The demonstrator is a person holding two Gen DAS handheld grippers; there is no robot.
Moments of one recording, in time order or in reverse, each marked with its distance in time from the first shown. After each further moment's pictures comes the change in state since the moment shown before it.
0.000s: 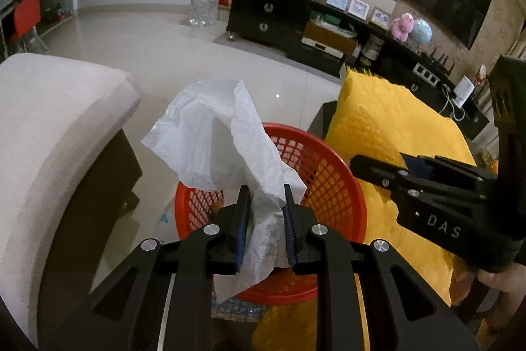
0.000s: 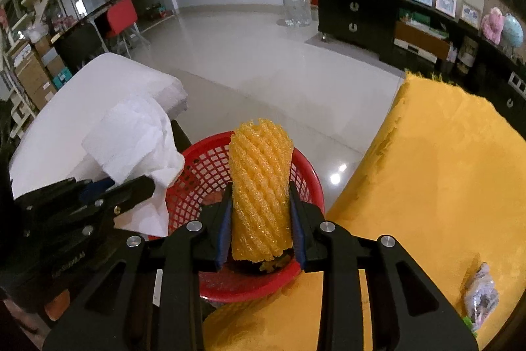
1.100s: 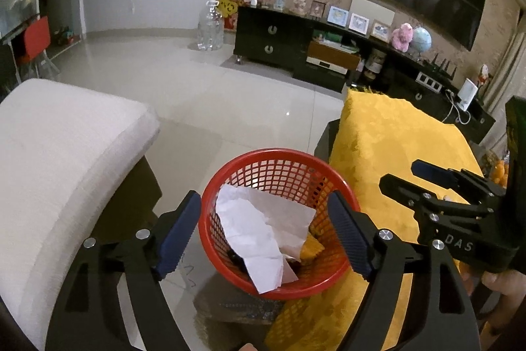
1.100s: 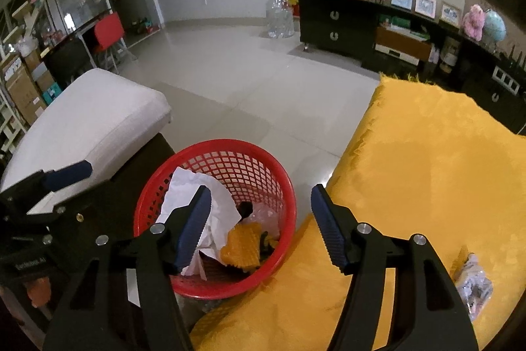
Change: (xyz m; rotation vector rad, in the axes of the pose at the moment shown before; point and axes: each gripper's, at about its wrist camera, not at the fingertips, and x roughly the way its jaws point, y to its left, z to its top) left arm -0.046 -0.011 0.007 0.049 -0.102 0.064; right arm -0.024 -0.014 -0.010 0.035 -0.078 -0.060
